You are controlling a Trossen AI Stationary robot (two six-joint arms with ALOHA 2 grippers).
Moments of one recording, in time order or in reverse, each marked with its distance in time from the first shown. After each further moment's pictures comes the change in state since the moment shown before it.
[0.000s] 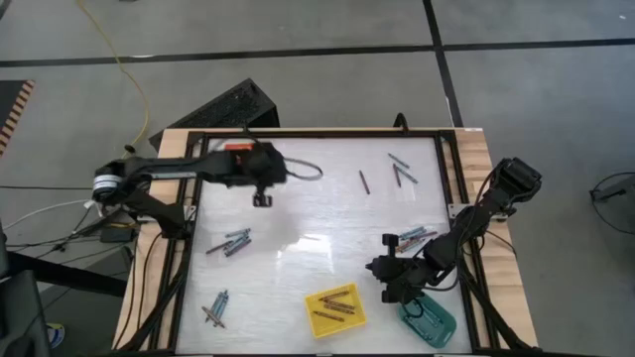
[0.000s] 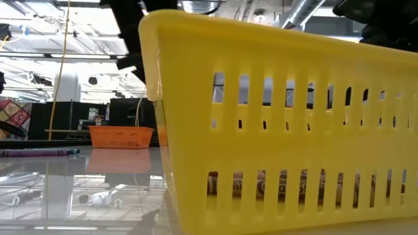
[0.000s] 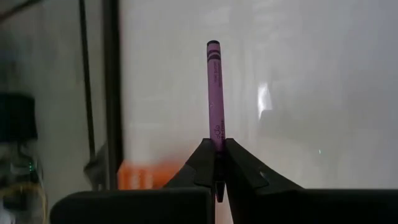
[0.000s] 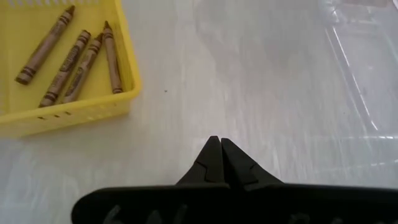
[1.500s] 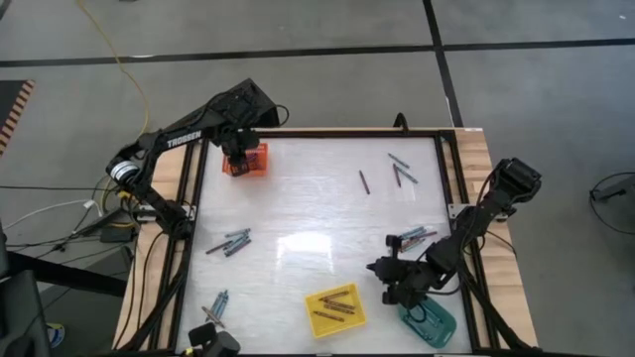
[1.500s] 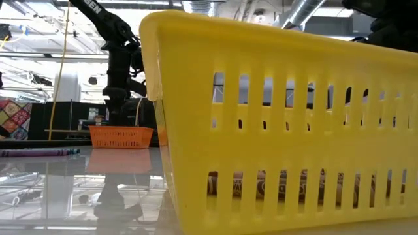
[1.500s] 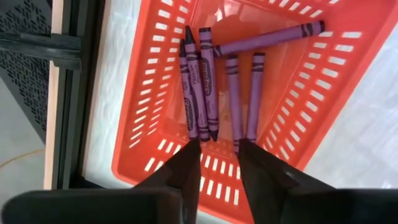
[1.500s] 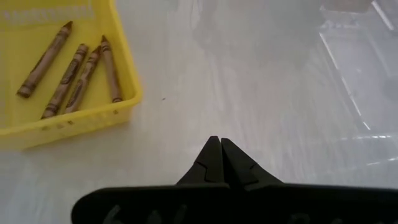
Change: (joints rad) left arm 0.627 0.163 0.000 -0.178 0.220 0.109; right arm 0.041 0.005 0.001 -0.003 0.079 0.067
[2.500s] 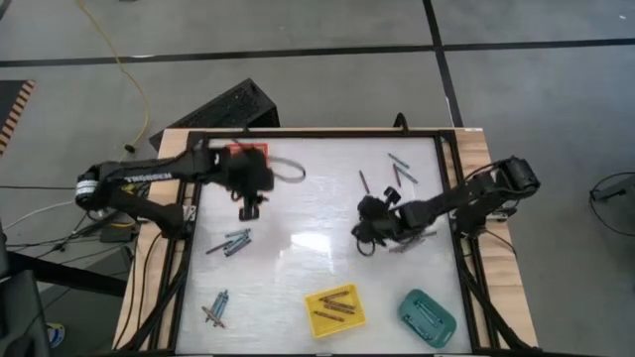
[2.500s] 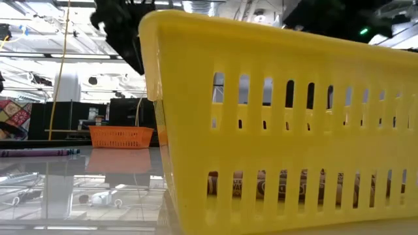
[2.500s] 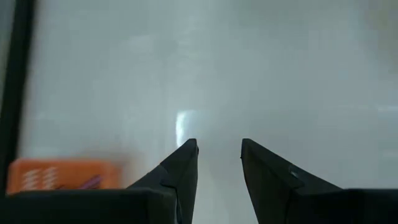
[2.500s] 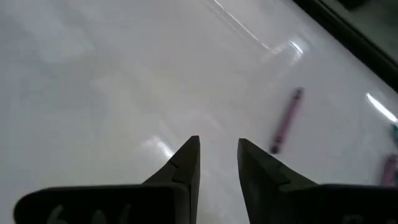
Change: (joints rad) left arm -0.642 -0.332 0.001 0.039 0.165 -0.327; right arm -0.536 0.000 0.000 -0.079 0.042 0.115
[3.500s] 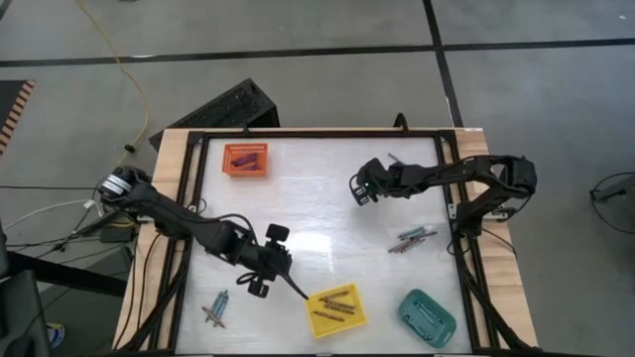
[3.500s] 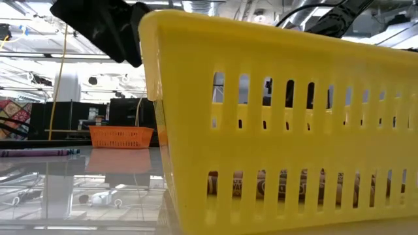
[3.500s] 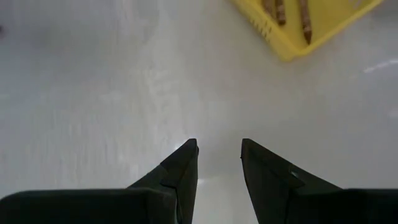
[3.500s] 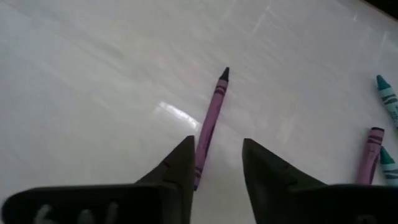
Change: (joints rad) left arm -0.652 0.274 0.000 0.308 -0.219 -0.216; right arm -0.483 0.000 0.000 0.012 -0.360 -0.061
